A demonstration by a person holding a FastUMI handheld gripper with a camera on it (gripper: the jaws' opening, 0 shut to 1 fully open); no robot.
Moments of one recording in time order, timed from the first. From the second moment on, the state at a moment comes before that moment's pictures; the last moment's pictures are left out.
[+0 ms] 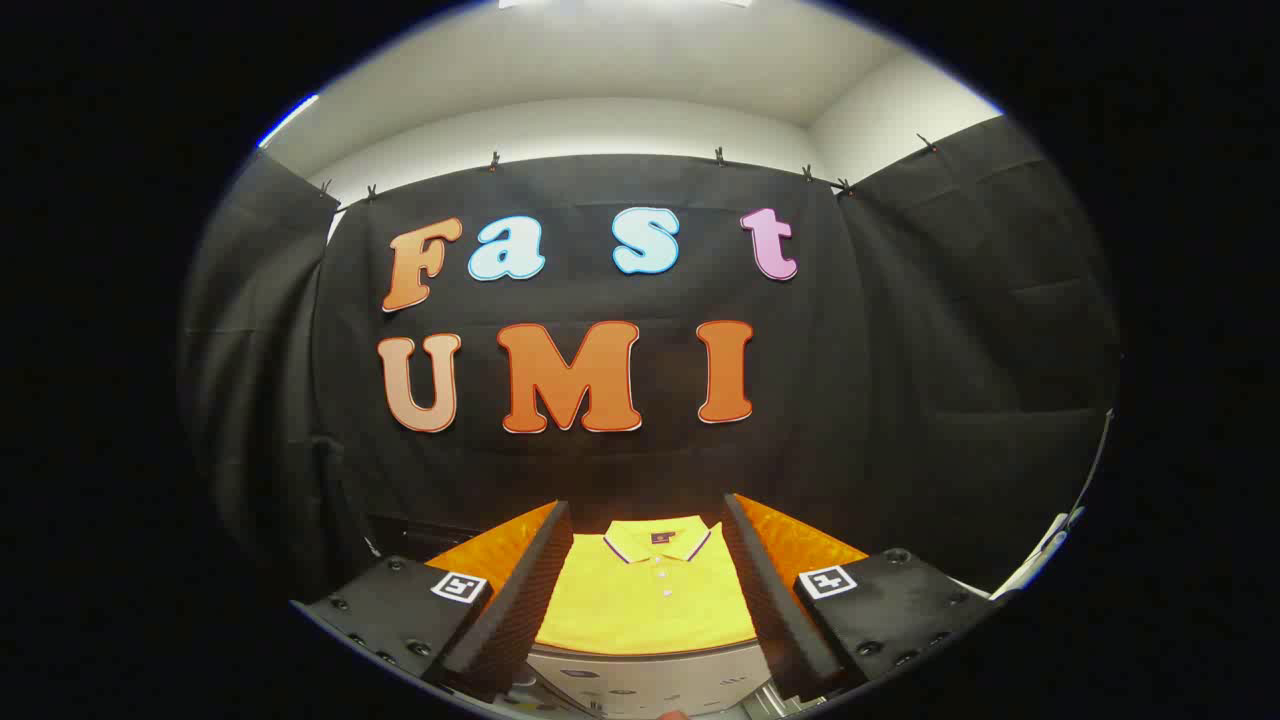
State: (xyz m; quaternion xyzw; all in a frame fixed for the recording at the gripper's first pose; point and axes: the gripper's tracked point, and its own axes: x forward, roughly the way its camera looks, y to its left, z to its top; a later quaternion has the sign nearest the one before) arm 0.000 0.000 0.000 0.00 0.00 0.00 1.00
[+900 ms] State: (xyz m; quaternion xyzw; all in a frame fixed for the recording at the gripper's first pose) arm 0.003 -0.005 0.011 -0.02 -0.01 0.01 1.00
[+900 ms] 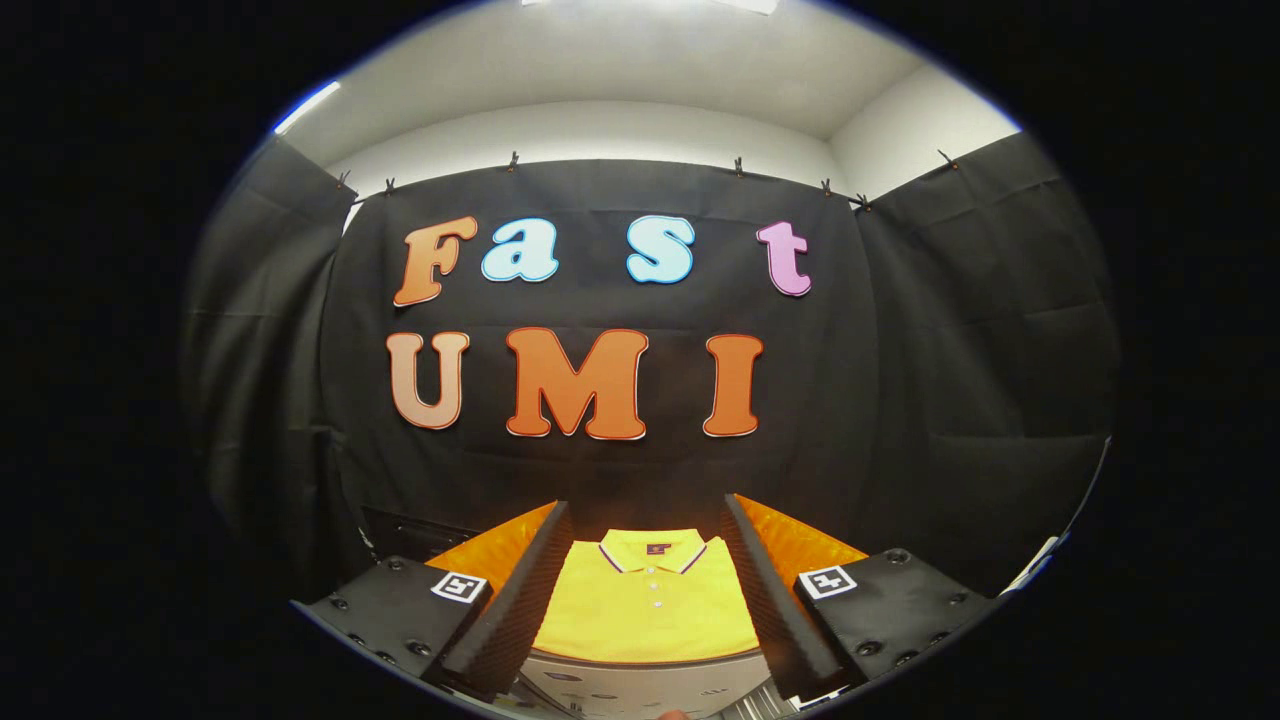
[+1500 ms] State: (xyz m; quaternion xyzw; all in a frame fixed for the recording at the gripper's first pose) arm 0.012 -0.010 0.003 -0.02 0.00 0.02 1.00
